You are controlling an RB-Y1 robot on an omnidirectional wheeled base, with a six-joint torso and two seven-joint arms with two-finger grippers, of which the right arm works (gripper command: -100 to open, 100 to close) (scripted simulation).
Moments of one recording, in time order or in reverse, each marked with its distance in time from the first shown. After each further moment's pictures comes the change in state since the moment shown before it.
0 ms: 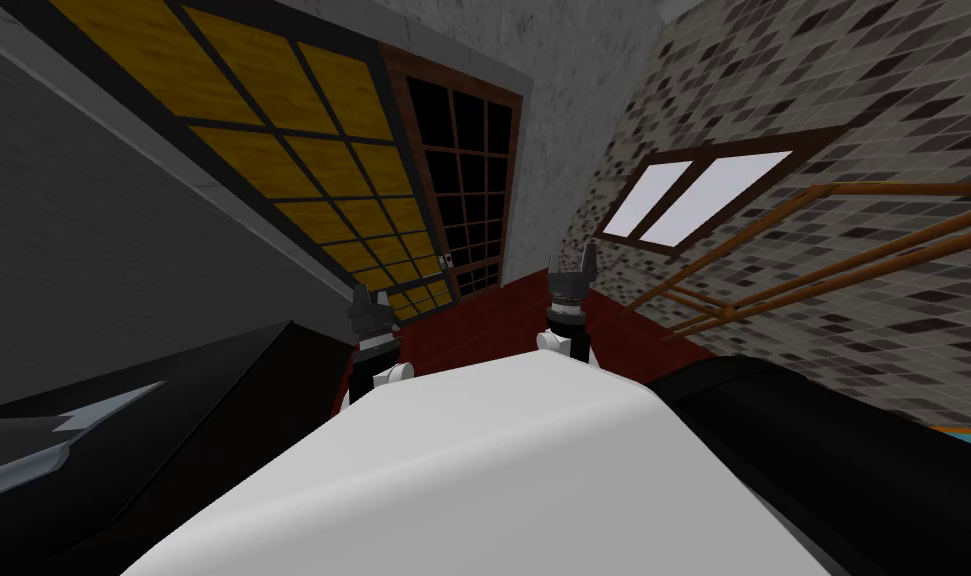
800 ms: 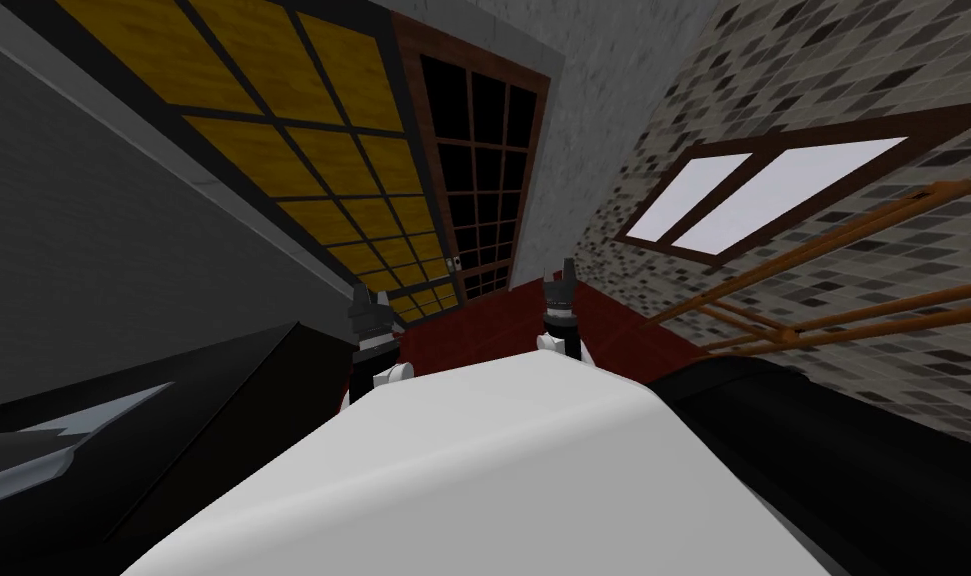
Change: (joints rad) arm -0.010 -0.031 -0.037 0.151 0.043 -0.045 0.130
